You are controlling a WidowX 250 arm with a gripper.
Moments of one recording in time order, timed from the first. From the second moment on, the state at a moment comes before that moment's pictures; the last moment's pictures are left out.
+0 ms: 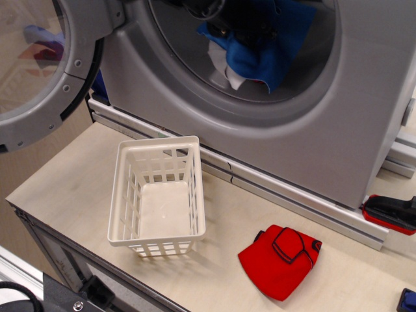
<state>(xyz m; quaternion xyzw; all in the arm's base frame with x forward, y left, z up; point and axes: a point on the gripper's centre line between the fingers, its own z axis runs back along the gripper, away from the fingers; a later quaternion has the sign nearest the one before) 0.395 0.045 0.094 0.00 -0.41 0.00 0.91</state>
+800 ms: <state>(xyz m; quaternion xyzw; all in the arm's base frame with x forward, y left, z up) 0.371 0.054 0.102 -0.02 -0.35 0.03 0.94</state>
